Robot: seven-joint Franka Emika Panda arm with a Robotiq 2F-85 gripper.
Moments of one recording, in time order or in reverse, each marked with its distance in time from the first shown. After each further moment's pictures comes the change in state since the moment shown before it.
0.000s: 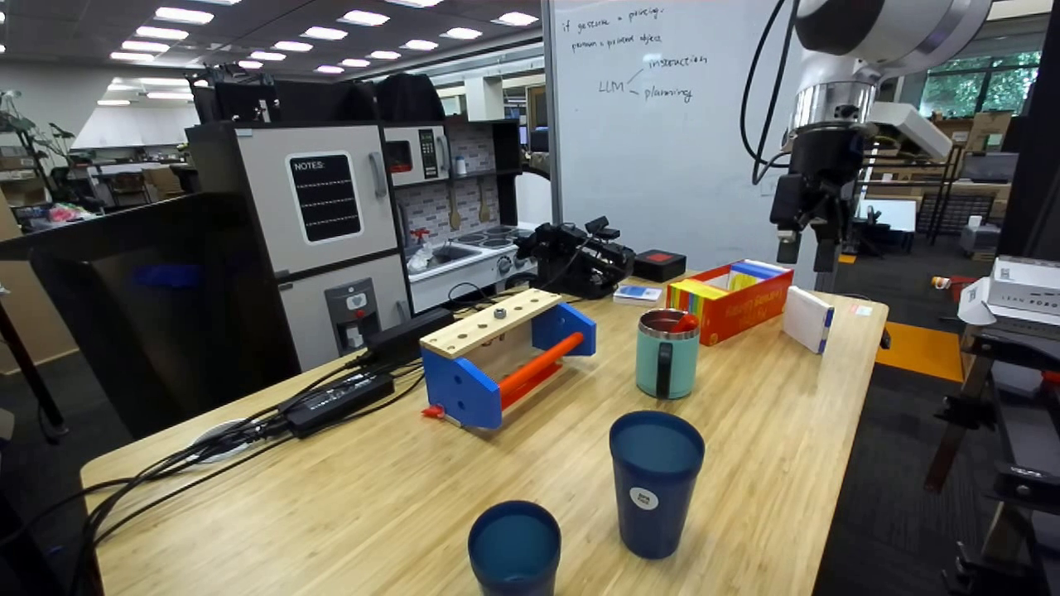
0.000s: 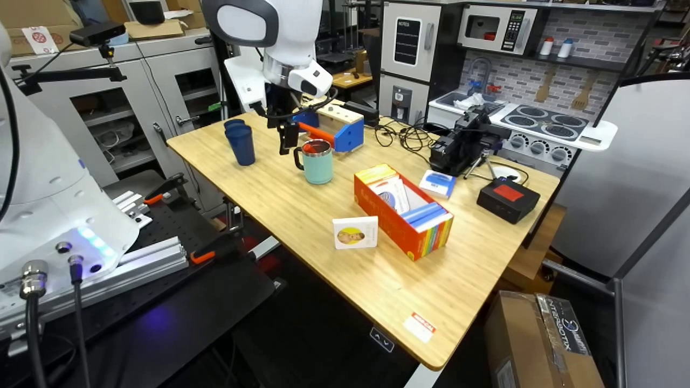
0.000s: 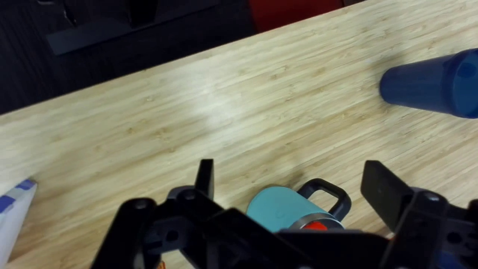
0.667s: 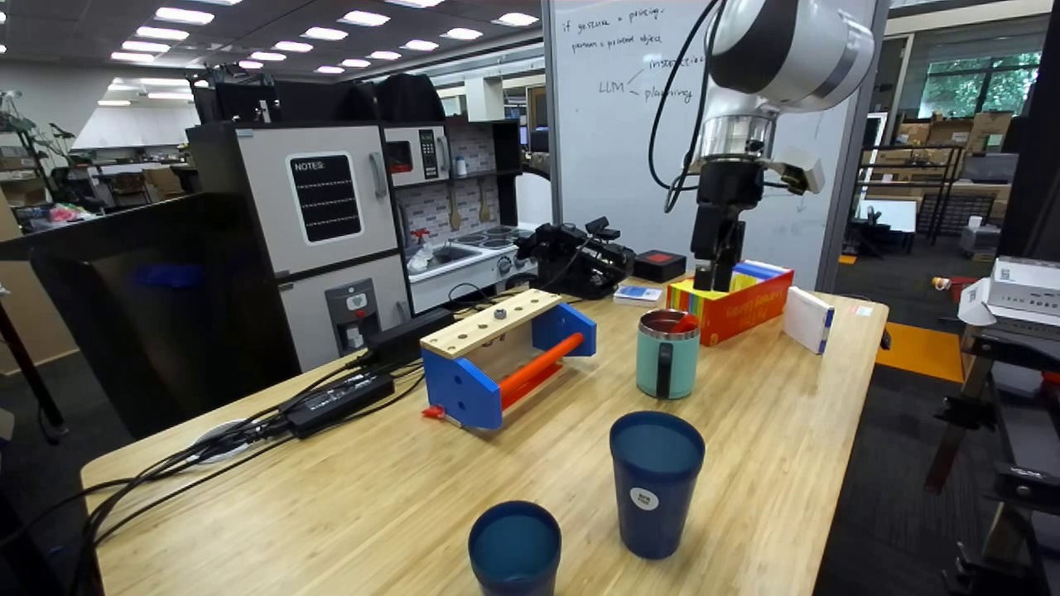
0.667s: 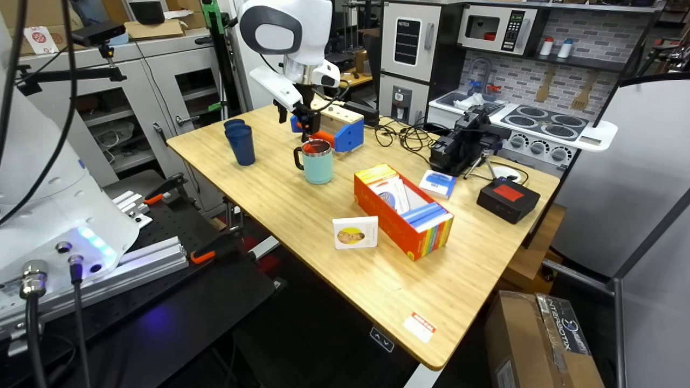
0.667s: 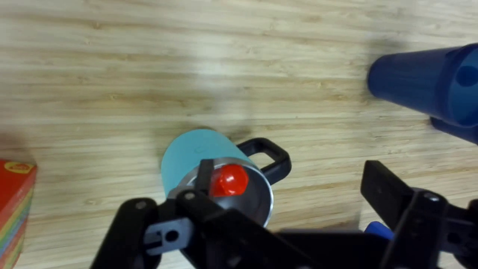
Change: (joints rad) arm -0.021 0.249 0.205 0.240 -0.047 0.098 -0.164
